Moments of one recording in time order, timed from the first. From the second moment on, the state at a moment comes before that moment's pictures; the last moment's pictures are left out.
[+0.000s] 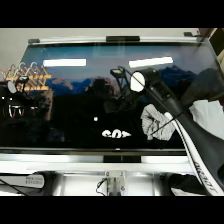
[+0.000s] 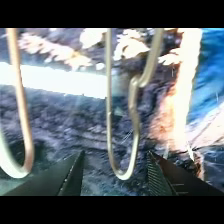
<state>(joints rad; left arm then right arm) 0.25 -1.57 1.28 1.72 -1.08 -1.34 0.59 -1.45 1.53 -1.24 1.39 1.76</state>
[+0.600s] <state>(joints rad) 0.26 -1.65 1.28 1.73 -1.06 -1.34 0.59 -1.45 1.53 -1.23 1.39 1.77</state>
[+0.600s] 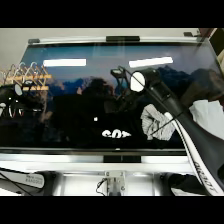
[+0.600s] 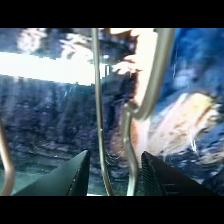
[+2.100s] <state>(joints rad) 0.26 -1.52 1.28 1.70 -1.03 -1.30 0.59 -1.43 1.53 -1.28 1.41 1.77</state>
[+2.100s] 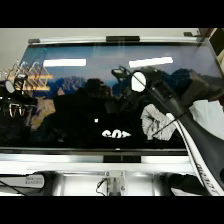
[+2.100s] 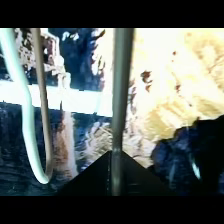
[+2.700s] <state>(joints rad) 0.02 -1.09 1.28 1.47 -1.11 -1.37 0.58 -1.25 1.53 -1.62 1.49 1.87</state>
